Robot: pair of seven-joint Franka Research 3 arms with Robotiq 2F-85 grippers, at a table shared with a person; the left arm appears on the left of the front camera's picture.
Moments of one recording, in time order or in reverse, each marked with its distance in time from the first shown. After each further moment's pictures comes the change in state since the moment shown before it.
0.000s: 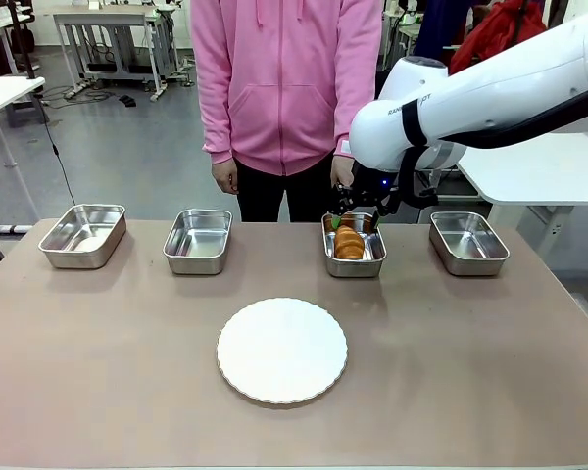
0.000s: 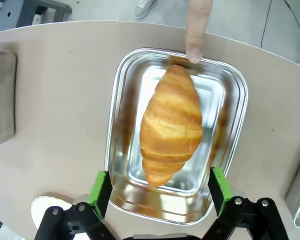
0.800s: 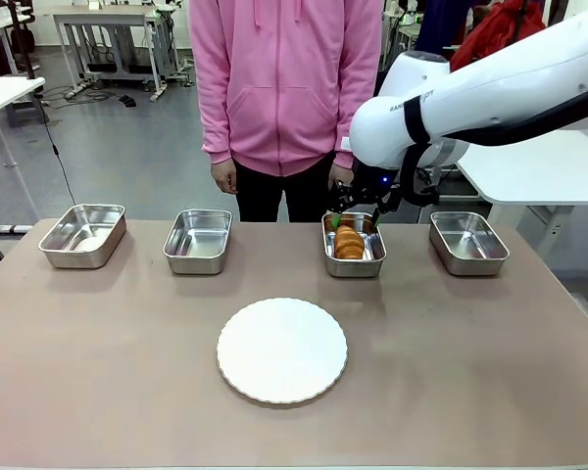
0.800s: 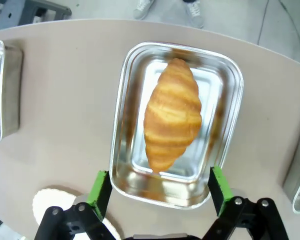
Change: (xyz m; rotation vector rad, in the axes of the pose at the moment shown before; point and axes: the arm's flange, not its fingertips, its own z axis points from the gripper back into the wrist) left arm 0.000 0.000 0.000 0.000 0.000 0.000; right arm -0.016 0.009 0.023 -0.021 -0.024 -0.001
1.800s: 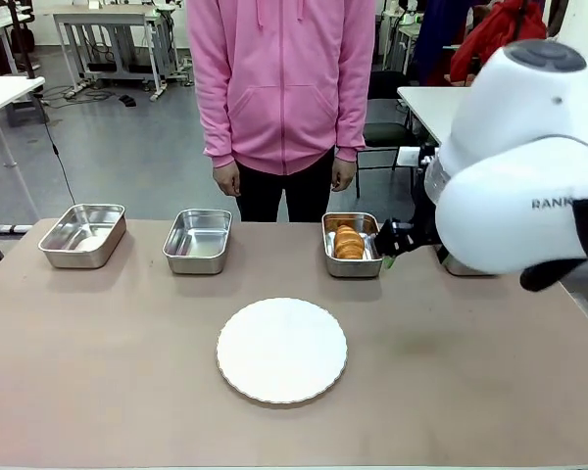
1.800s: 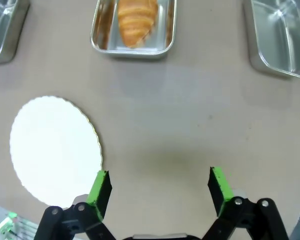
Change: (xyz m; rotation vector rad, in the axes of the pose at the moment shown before) left arm 0.000 0.000 0.000 0.000 0.000 -0.001; right arm -0.221 0.007 0.087 -0.119 -0.155 -0.057
